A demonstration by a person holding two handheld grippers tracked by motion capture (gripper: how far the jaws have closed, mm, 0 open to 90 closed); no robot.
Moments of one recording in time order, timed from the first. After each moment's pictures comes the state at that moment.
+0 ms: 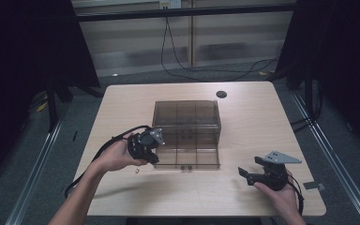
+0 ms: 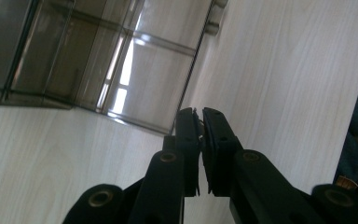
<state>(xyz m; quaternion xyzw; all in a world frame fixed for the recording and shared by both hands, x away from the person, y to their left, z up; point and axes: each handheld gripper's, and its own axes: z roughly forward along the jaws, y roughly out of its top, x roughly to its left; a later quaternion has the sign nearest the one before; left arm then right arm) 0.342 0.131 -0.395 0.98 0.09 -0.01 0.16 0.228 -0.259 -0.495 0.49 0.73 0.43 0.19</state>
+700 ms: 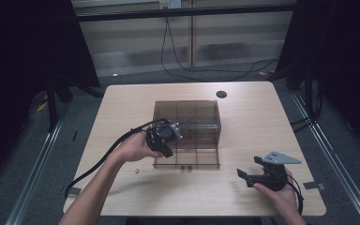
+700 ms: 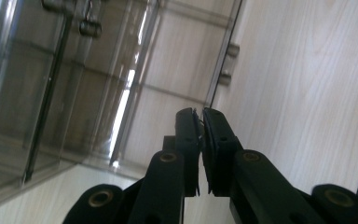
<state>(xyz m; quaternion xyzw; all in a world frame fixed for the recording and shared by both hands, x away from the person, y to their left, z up) 0.361 0.080 -0.397 0.98 0.08 -0.01 0.15 0.227 -0.257 -0.494 0.48 0.74 0.44 0.19</state>
